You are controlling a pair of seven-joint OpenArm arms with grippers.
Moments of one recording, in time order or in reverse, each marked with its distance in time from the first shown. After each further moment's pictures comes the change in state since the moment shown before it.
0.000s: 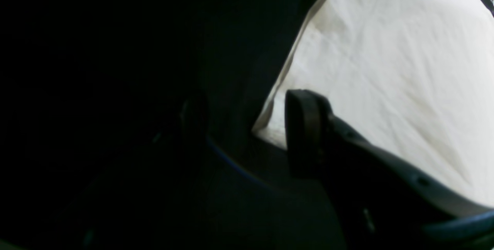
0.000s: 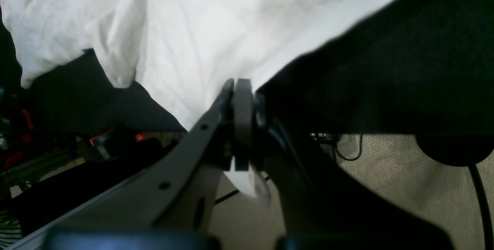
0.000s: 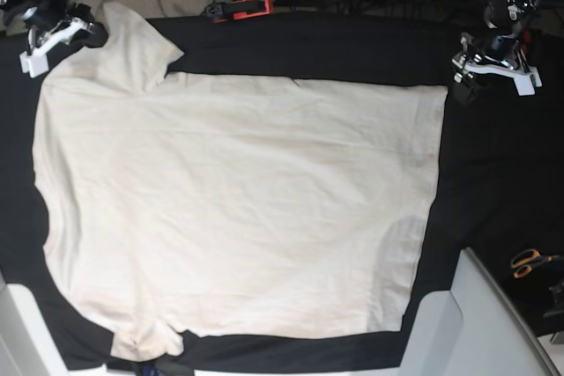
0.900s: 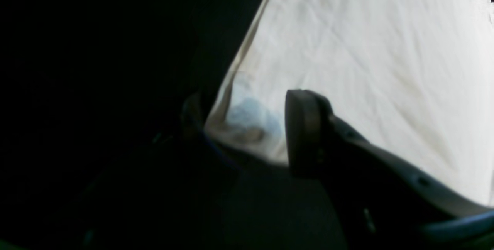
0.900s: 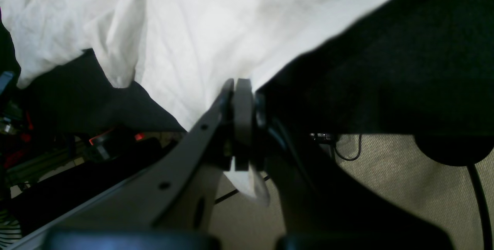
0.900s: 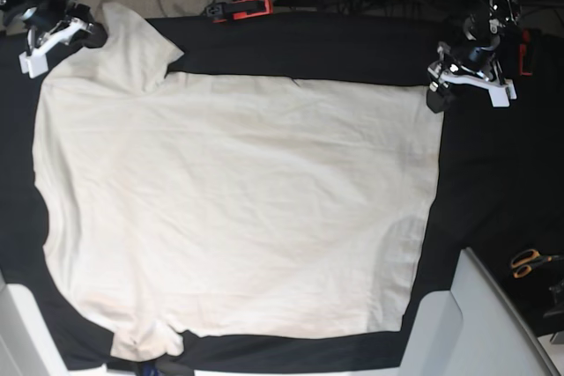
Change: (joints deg) left arm -3.9 -0.2 6.5 -6.1 -0.8 -0.2 -1.5; right arm 0.0 0.1 0.0 0.0 0.0 0.0 0.0
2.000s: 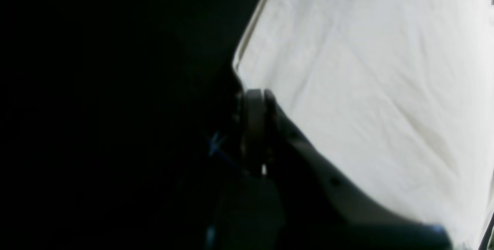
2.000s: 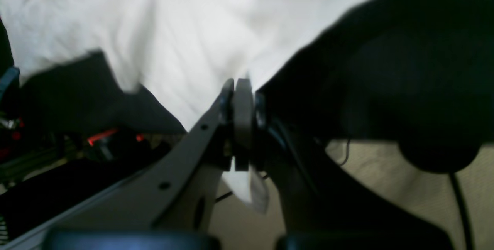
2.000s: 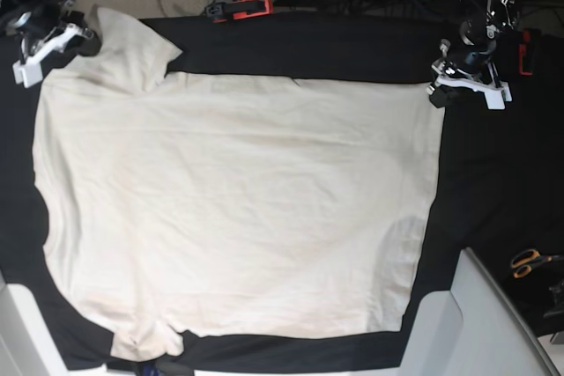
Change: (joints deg) left arm -0.9 0.2 0.0 0.3 1.1 0.3 1.7; right arm 0.4 -0.1 0.0 5.7 0.0 0.0 -2.4
